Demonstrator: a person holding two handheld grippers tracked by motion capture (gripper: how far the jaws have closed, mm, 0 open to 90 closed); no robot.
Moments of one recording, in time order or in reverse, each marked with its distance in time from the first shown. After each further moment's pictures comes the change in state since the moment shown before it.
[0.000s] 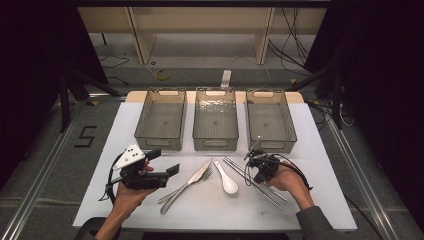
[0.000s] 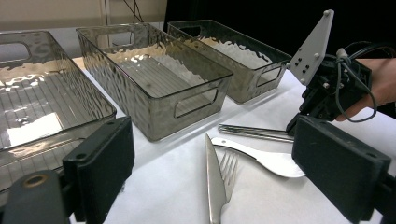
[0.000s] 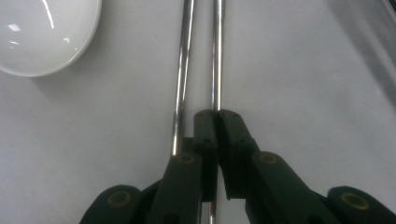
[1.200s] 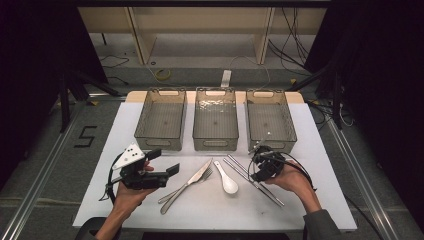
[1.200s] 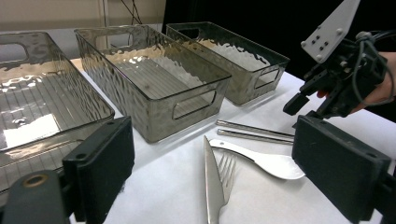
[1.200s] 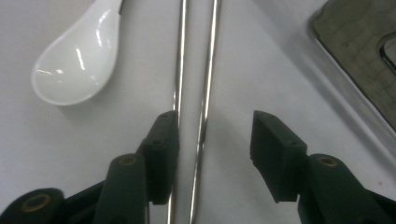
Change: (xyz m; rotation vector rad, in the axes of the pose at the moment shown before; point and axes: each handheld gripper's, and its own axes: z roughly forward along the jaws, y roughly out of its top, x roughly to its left) left arm 0.001 0.000 0.000 -0.010 -0.006 -0.012; right arm -0.001 -0.009 -0.022 -0.151 -0.027 0.045
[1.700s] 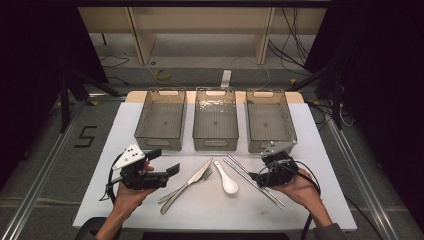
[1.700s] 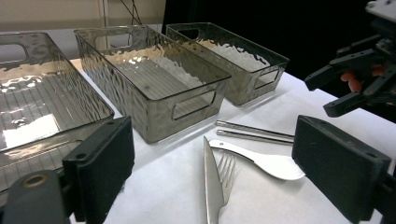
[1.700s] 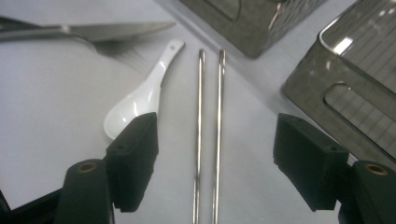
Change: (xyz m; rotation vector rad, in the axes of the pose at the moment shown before) left arm 0.000 0.000 0.000 0.001 -0.001 0.006; right arm 0.017 -0.030 -0.043 -0.353 -0.018 0.020
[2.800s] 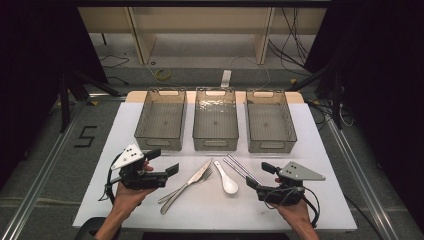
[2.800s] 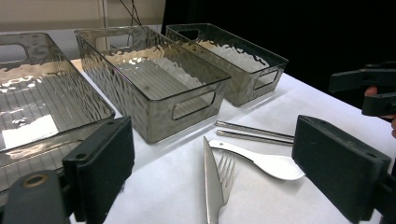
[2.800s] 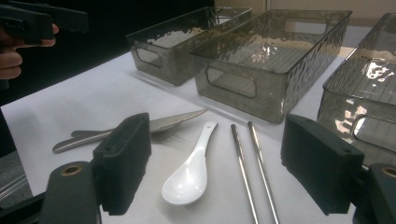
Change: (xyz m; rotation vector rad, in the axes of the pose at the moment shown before) left arm 0.001 0.000 -0.002 -0.006 -0.002 -0.005; right arm 0.031 -0.054 -0.009 -0.538 0.063 0.194
